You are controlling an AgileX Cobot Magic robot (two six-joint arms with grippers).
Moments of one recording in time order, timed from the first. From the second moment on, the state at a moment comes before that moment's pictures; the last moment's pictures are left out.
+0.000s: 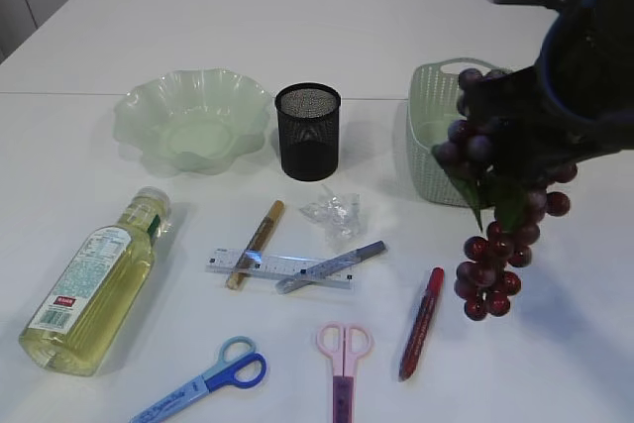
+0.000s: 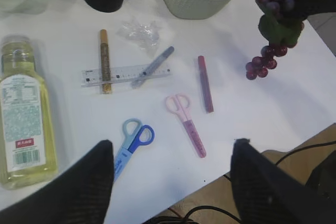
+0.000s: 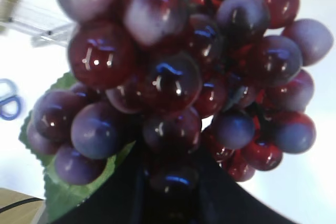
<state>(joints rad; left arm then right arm) -0.08 0.68 -0.73 -0.70 0.98 0.37 0.37 1.46 -1.23 0.05 1.11 0.20</state>
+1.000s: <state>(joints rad) -0.23 1.12 -0.73 -1.25 0.88 1.11 0.41 1.46 -1.35 0.71 1.07 -0.27</state>
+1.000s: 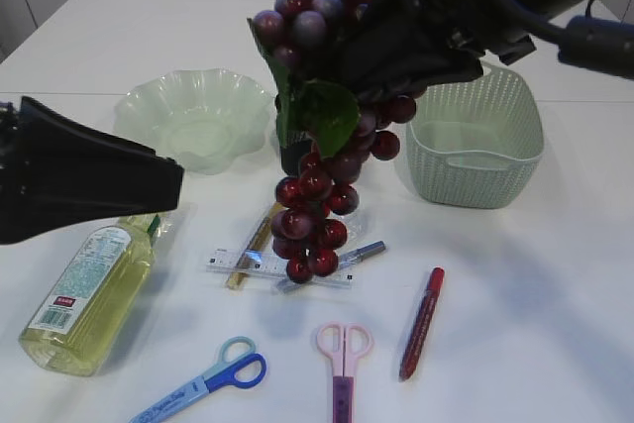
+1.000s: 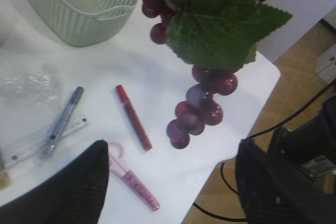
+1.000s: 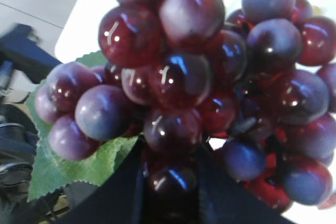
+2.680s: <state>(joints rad) -0.45 1.54 -0.96 -1.63 0.80 1.41 0.41 1.46 -1.35 0.92 1.04 -0.38</state>
